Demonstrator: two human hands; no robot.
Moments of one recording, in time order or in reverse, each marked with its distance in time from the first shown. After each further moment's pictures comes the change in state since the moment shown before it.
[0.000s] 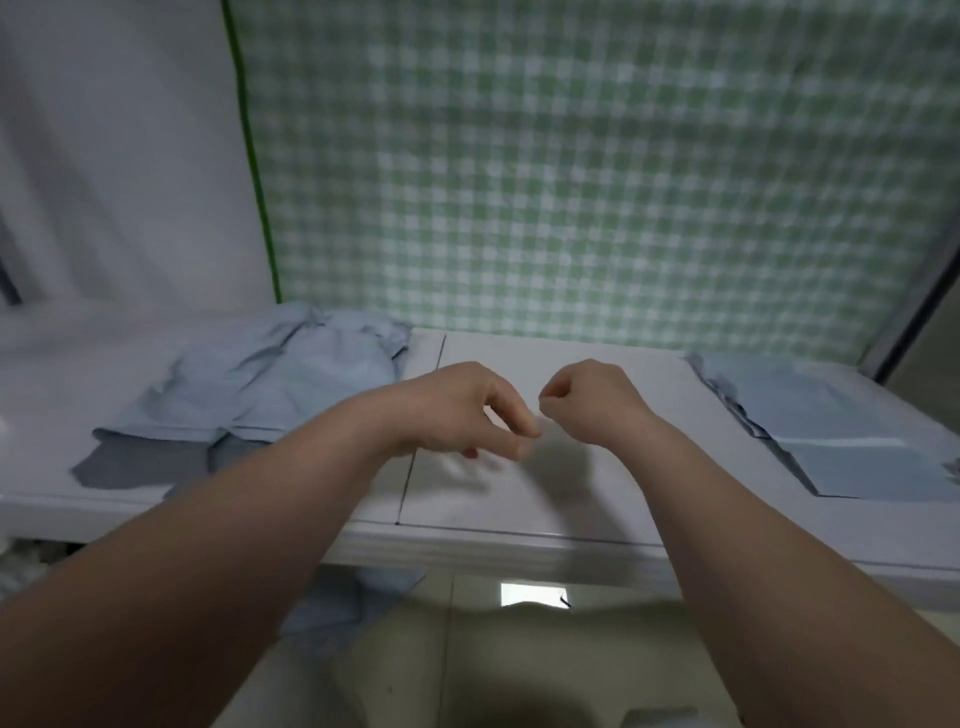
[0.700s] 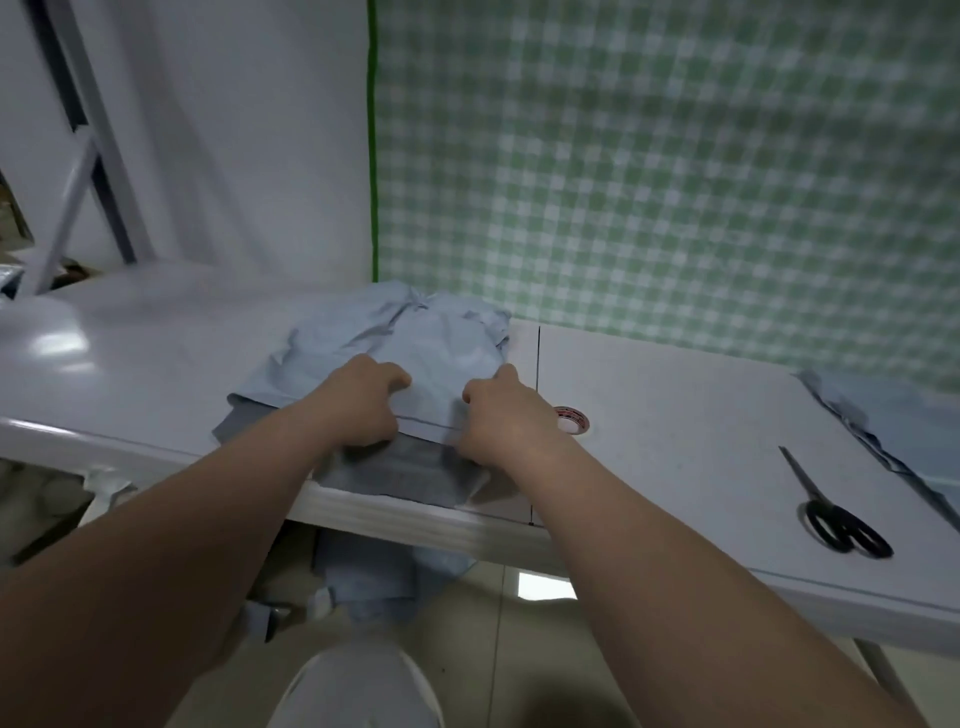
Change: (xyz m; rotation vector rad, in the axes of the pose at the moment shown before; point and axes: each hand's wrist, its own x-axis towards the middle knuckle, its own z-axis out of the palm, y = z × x) left_hand -0.062 -0.169 -0.089 0.510 0.317 -0.486; right_hand -0.012 -0.167 0.106 -0.319 -0.203 -0.196
